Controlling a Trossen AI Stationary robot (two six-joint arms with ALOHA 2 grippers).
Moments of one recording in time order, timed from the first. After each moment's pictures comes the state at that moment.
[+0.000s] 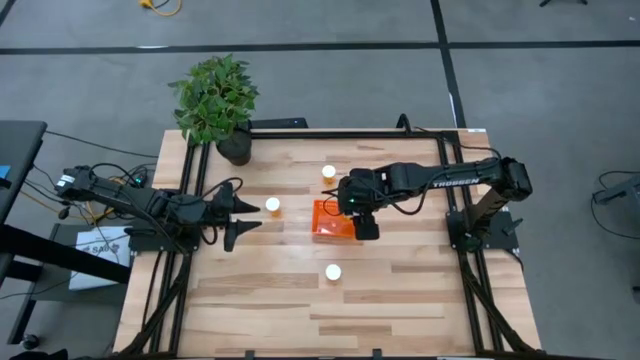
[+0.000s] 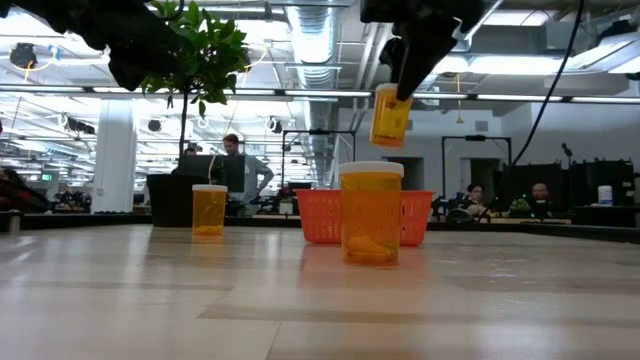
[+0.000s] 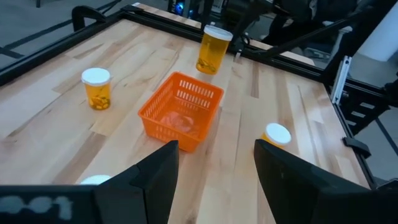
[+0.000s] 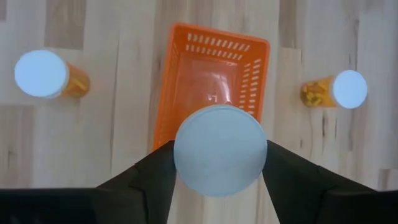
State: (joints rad) left arm -0.26 0.63 0.48 -0.21 -0.35 -0.41; right arm 0.04 1.66 1.48 -1.02 0.10 -0.11
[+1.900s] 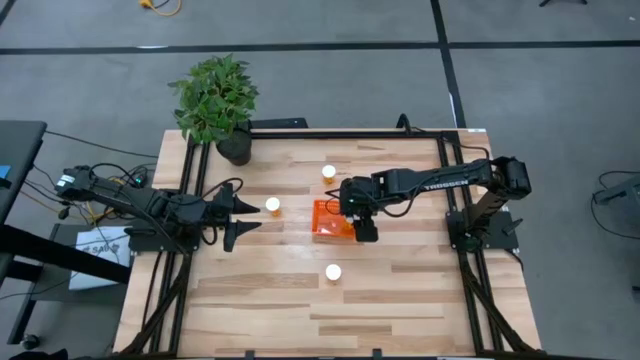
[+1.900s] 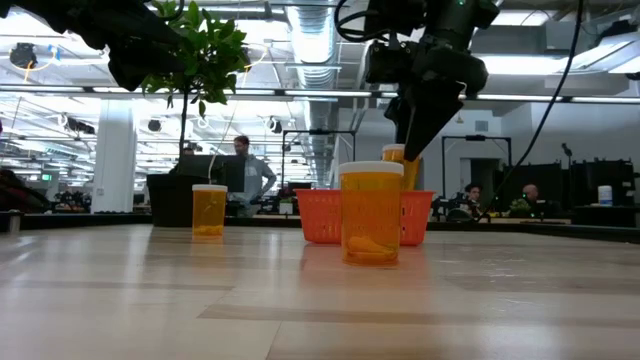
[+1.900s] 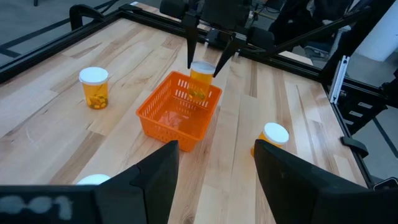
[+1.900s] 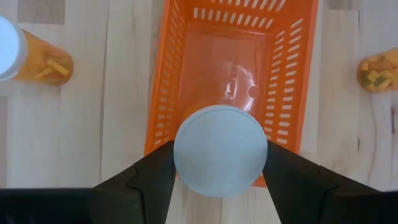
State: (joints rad) left arm -0.26 0.63 0.48 -0.21 -0.35 -0.41; right arm -0.03 1.66 1.21 -0.75 -0.03 -0.13
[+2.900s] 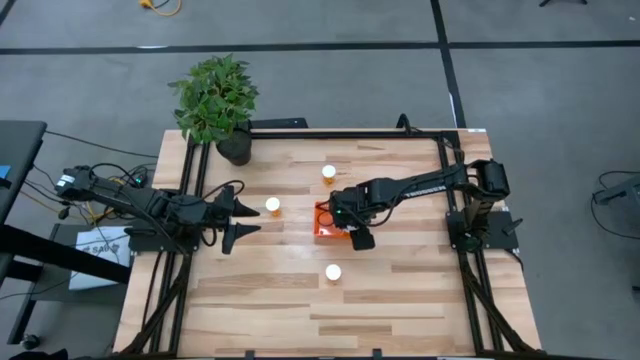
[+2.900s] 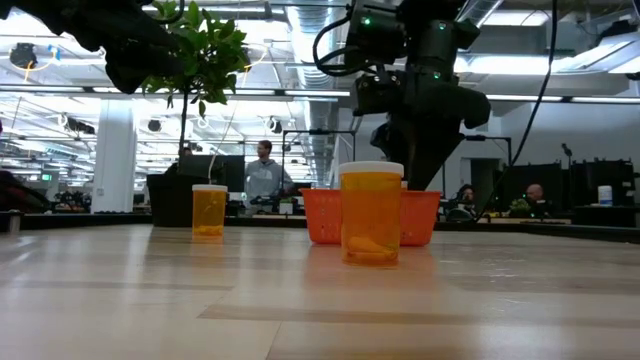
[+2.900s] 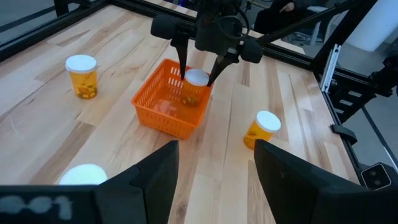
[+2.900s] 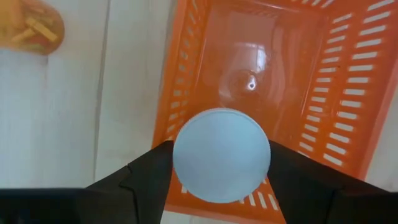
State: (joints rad) left arm -0.26 0.63 0.48 -0.24 -0.30 -0.42; right arm 0.00 1.82 1.26 -0.78 -0.05 -0.21
